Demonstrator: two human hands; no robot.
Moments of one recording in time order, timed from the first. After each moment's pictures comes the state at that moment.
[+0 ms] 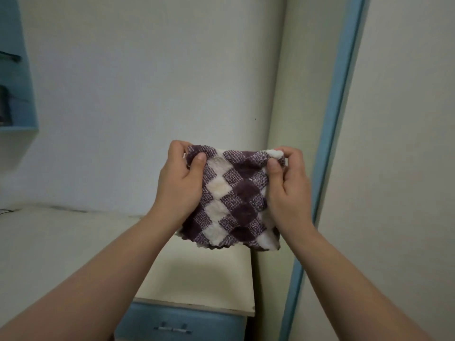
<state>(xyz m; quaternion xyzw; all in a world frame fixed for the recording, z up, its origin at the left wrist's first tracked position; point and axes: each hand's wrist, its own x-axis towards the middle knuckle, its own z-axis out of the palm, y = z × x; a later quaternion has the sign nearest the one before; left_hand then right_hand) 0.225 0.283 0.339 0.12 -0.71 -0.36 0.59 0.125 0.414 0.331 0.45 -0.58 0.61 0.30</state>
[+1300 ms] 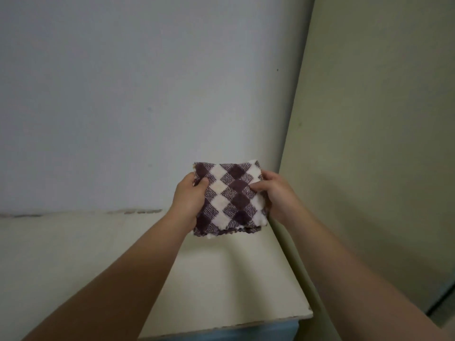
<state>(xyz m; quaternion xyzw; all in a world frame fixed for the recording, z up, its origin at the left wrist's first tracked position) 0.101 0.045 0.228 0.20 -0.65 -0.68 0.29 0.009 0.191 0.239 0.18 -0.66 0.71 -0.16</state>
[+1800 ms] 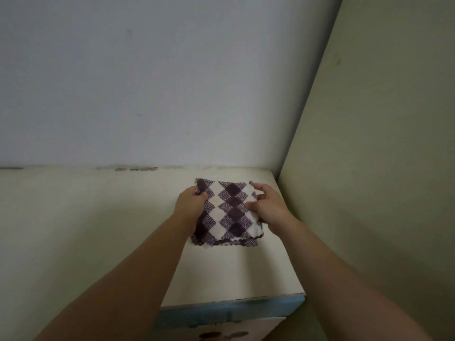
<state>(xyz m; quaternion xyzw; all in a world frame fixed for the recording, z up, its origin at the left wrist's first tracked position) 0.056 0.021 0.096 0.36 -0.64 -0.67 0.14 -0.039 0.169 0.089 0.09 -0.75 0.60 -0.25</state>
